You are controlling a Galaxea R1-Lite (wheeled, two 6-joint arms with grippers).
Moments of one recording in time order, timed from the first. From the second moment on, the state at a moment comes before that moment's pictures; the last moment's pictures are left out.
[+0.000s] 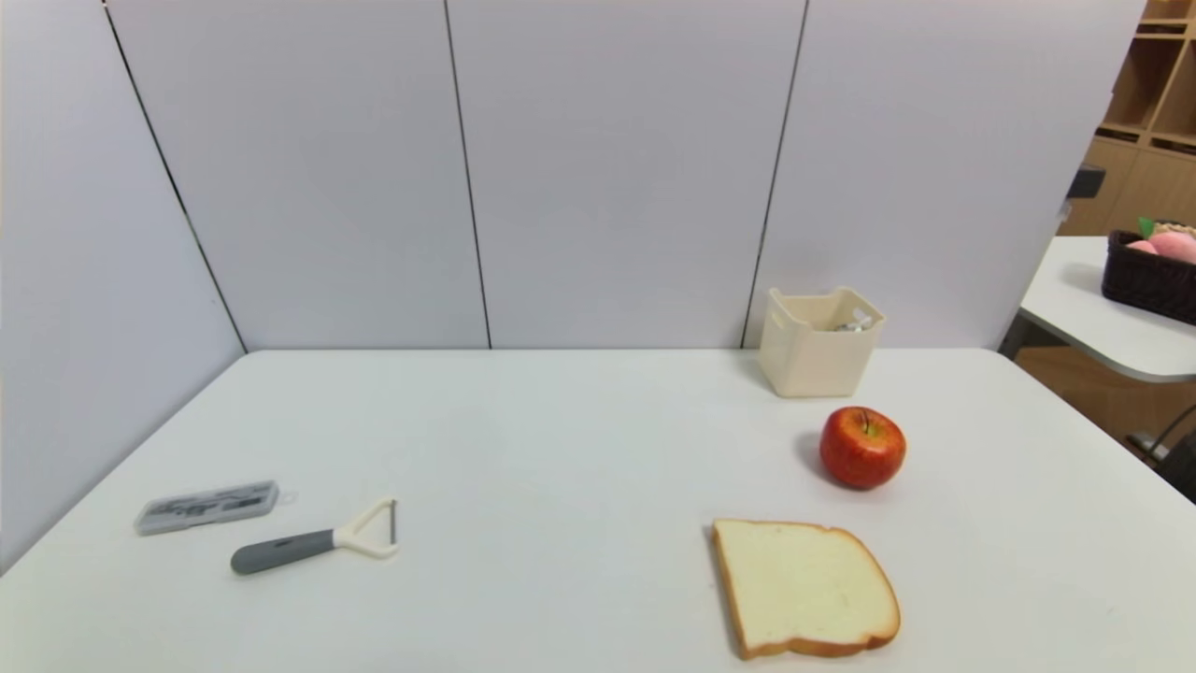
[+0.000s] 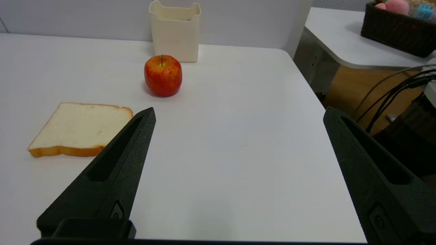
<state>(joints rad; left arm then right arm) 0.00 0.00 0.00 0.01 -0.02 0.01 -0.01 0.19 -0.54 0.40 -0.09 -0.10</state>
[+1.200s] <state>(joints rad) 0.00 0.00 0.00 0.01 -0.02 0.01 0.00 0.04 -0.19 0.12 0.05 -0.14</state>
